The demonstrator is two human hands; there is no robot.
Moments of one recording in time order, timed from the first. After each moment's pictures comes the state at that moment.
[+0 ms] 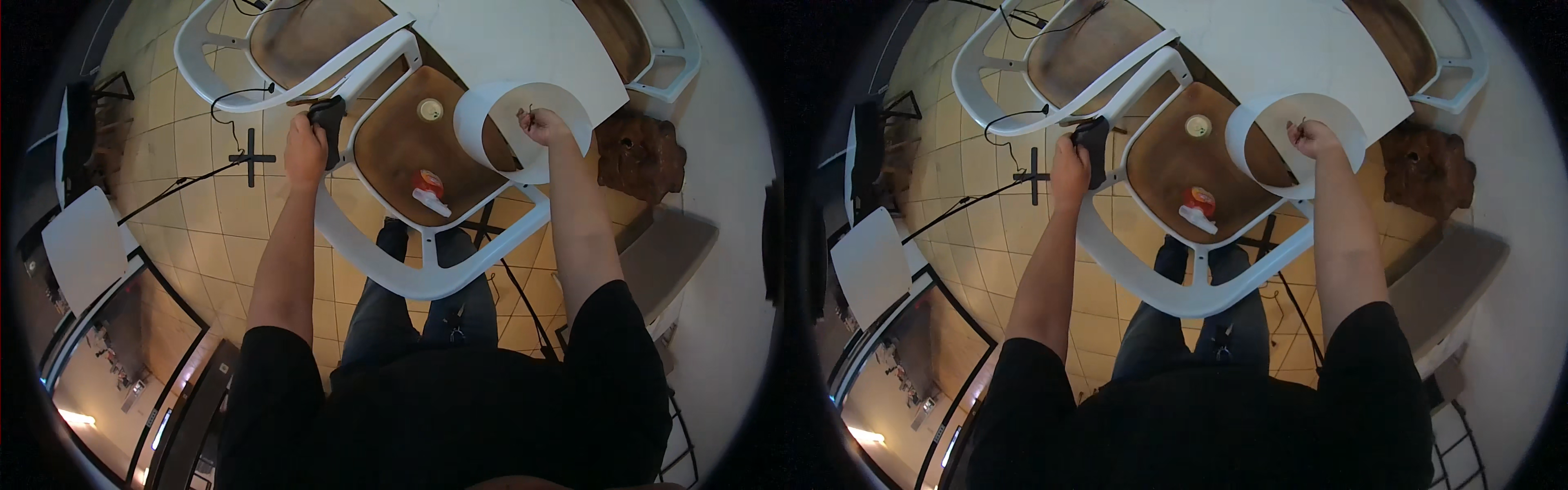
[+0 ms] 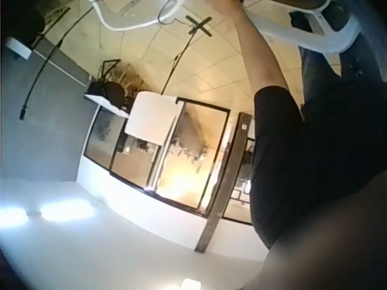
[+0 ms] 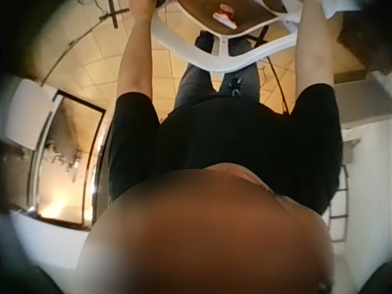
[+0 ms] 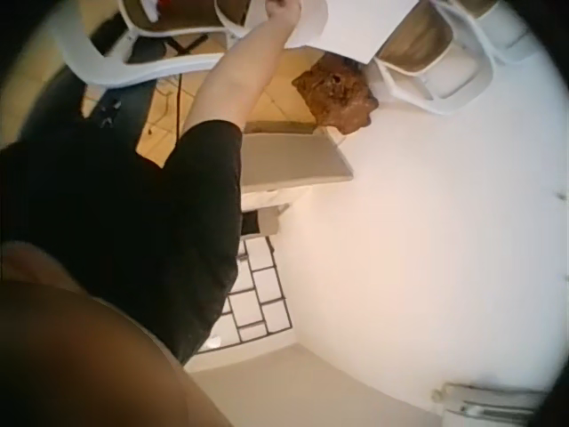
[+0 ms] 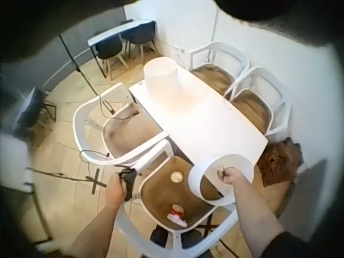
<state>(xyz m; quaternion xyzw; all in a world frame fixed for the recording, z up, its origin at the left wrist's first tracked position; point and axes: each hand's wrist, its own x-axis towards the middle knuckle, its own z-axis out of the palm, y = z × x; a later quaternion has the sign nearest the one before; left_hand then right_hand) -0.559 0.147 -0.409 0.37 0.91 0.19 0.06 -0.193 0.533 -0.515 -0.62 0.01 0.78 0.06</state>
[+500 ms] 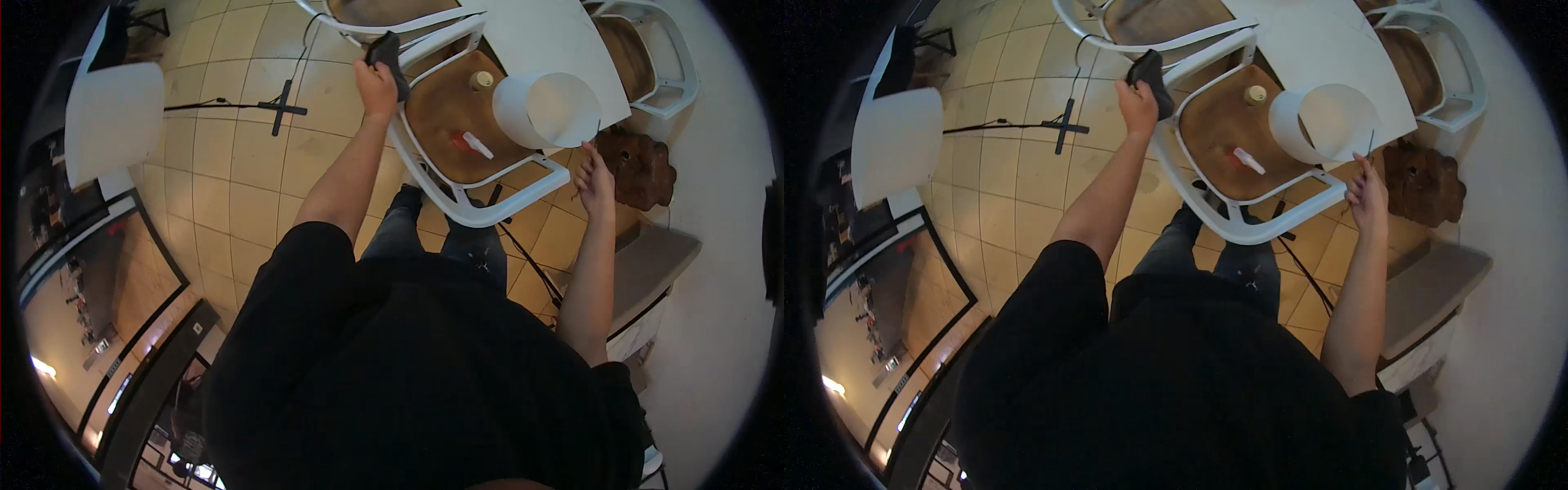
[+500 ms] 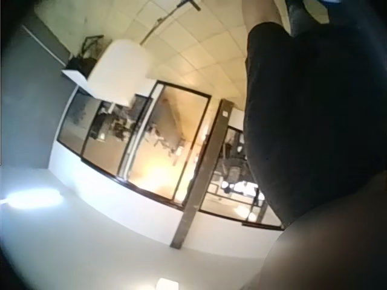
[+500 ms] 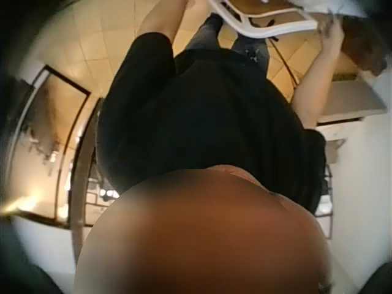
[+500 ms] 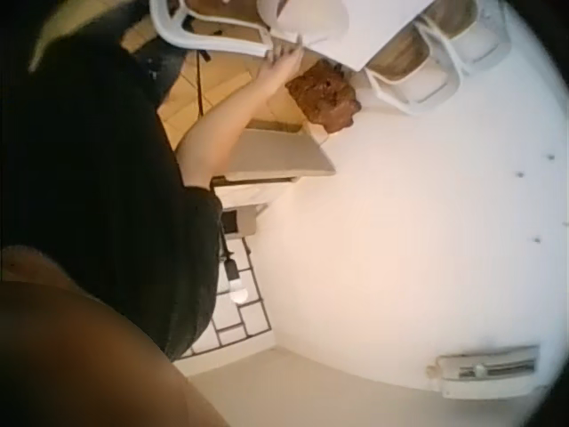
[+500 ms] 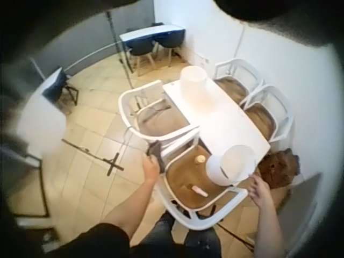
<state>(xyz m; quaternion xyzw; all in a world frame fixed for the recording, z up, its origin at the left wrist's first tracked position) -0.535 0.098 -0.366 0.18 0.80 0.57 -0.02 -0.147 0.304 -0.218 -0.63 -0.34 0.68 0.19</state>
